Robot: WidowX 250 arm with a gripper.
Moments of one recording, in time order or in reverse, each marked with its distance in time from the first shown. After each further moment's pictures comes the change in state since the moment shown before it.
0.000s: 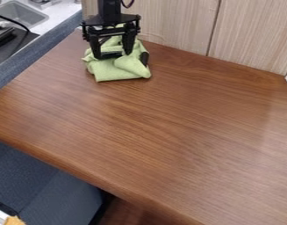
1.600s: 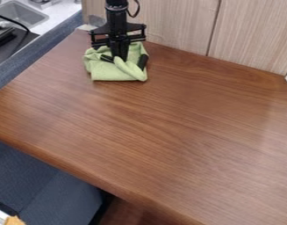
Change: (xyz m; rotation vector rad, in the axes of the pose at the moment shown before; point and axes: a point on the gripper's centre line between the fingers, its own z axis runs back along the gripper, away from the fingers) arm 0.011 -0.016 -0.023 -0.046 0.014 -0.076
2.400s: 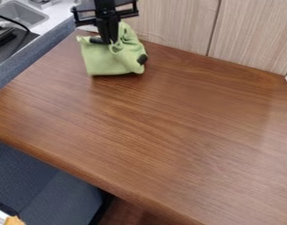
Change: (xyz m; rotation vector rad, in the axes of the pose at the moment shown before) arm -0.028 0.022 0.070 -0.085 -0.092 -0.016
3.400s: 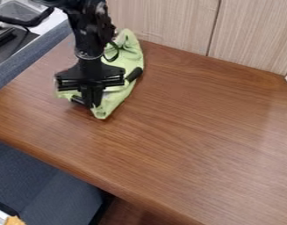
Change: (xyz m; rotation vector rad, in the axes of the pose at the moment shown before) arm -0.086 0.047 -0.049 0.148 -0.029 -0.016
